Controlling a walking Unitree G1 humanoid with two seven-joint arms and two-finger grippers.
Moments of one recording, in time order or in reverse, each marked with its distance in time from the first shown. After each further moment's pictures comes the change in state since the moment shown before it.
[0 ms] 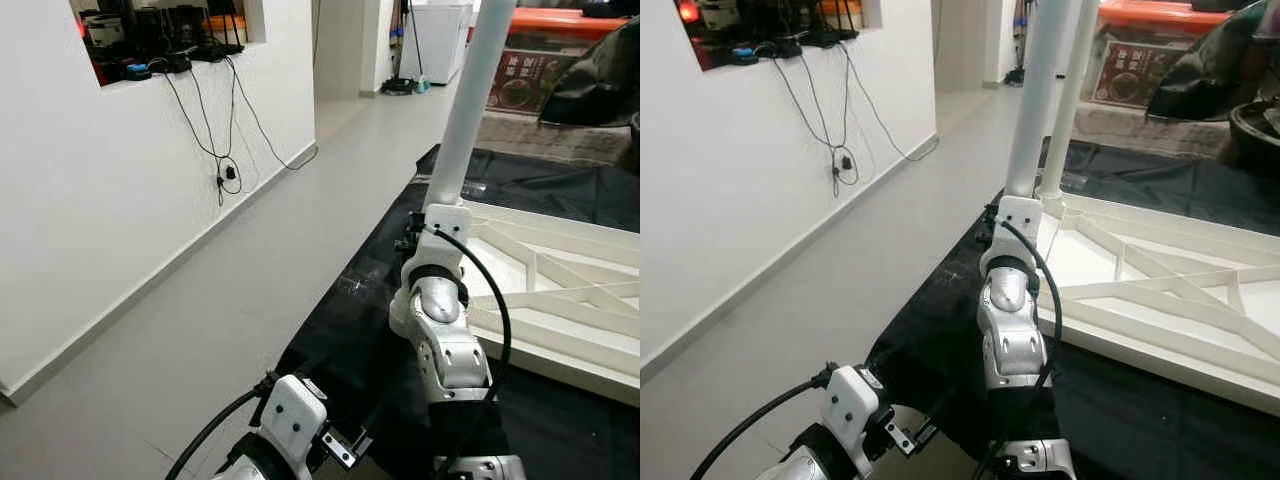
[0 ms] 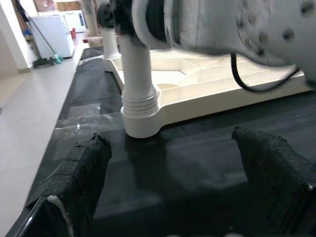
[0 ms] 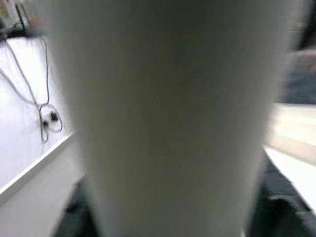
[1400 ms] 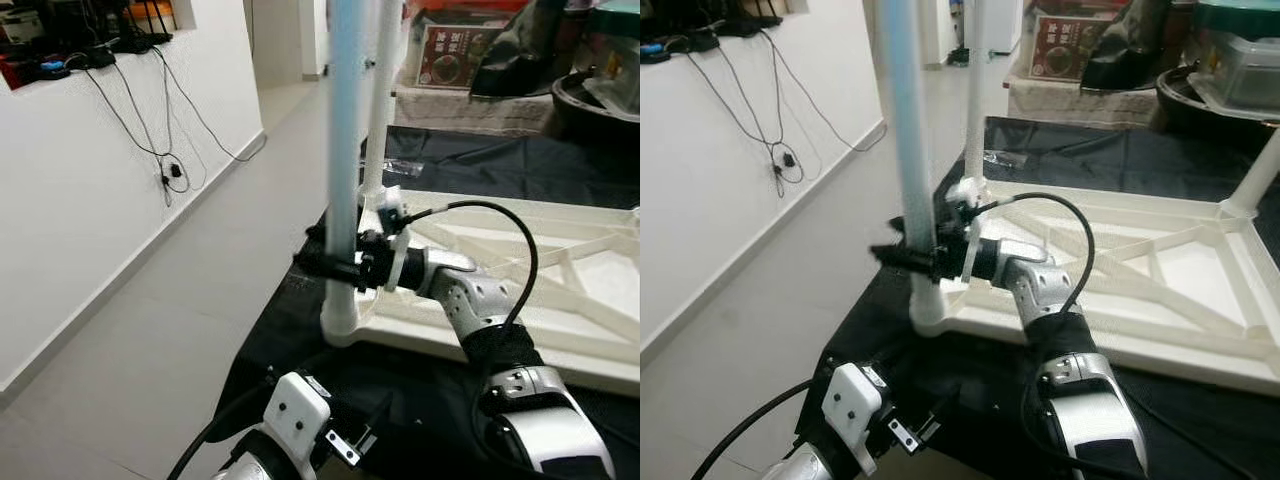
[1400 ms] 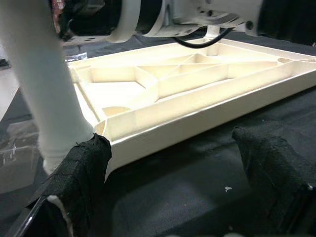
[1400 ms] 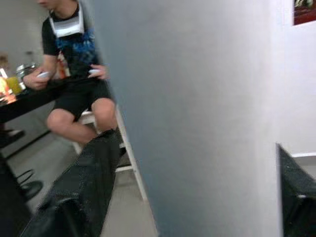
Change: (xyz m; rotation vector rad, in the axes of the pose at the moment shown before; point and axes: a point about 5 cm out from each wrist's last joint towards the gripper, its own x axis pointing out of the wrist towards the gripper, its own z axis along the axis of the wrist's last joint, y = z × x) left arm 0.002 -0.001 0.003 0.002 -0.013 -0.006; right arm 0.012 0.041 0.023 0.161 0.114 1.585
